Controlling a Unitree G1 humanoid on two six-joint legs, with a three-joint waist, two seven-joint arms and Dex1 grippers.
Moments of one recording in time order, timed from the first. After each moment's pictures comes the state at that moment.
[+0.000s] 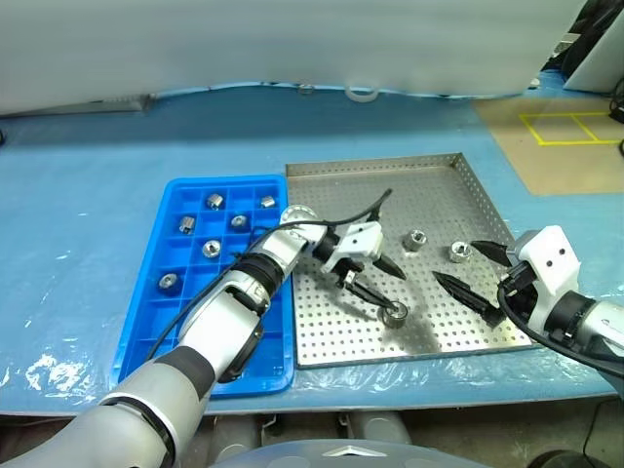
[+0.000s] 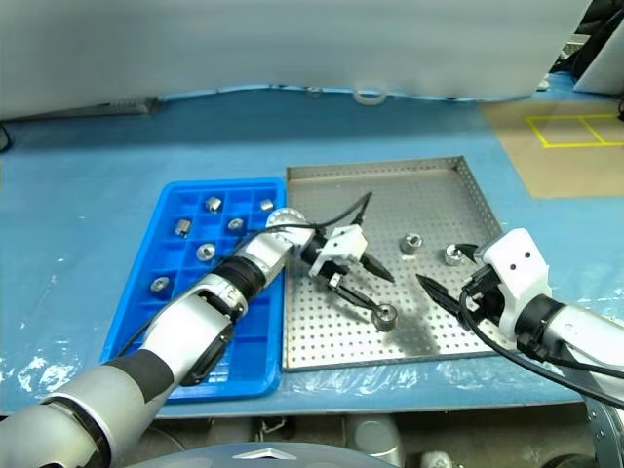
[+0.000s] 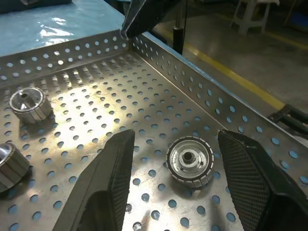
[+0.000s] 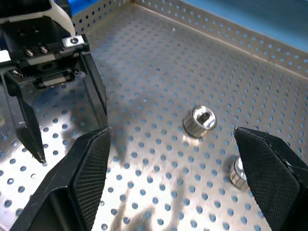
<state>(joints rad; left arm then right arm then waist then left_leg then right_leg) -1.01 -0.08 -0.37 1.10 -0.01 -0.39 -1.47 0.22 -0.73 -0.53 -0.87 0.52 0.93 0.64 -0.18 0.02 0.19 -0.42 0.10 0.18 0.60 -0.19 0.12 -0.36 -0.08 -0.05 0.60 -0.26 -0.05</state>
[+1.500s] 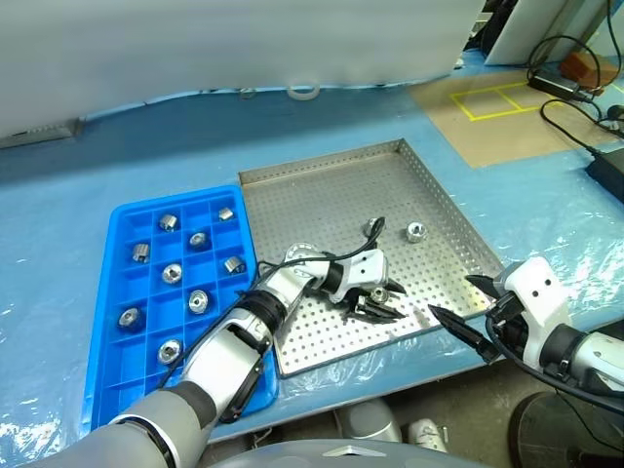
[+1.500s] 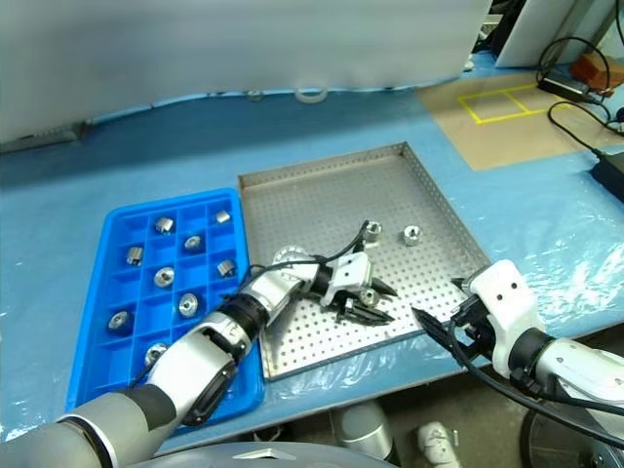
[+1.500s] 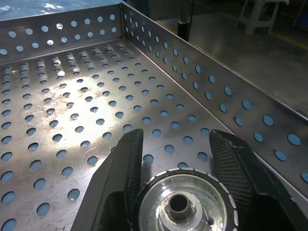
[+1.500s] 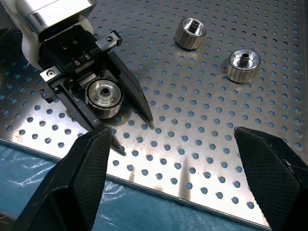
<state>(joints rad) -0.76 -0.10 -0.36 0.88 0.11 -0.31 -1.20 0.38 -0.74 -0.51 -0.97 0.61 0.99 0.54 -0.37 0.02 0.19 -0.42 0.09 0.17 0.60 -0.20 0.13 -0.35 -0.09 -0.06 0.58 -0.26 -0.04</state>
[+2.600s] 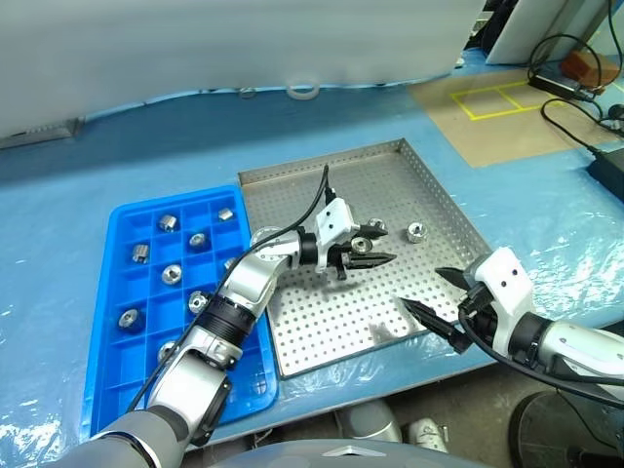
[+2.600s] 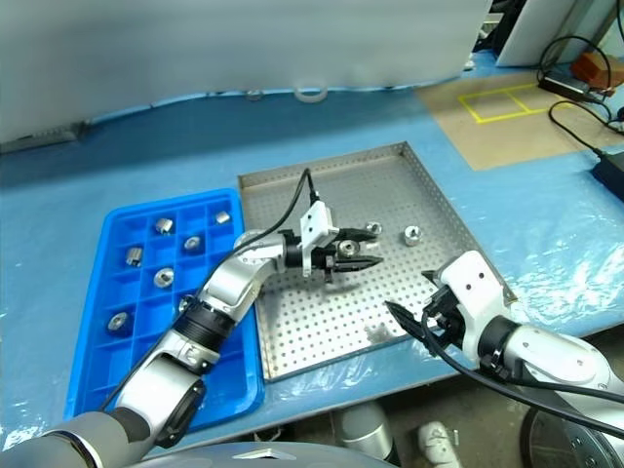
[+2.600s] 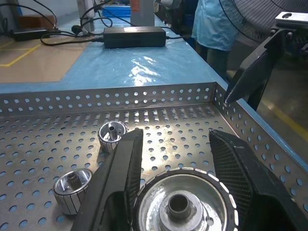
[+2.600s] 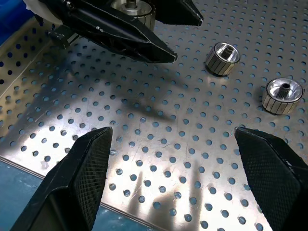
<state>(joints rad) -0.62 0.04 -0.30 0.31 -0.13 0.09 -1.02 0.25 -0.81 -0.32 -0.93 0.66 0.98 0.43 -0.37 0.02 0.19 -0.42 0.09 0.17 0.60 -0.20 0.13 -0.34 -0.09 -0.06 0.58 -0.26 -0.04</state>
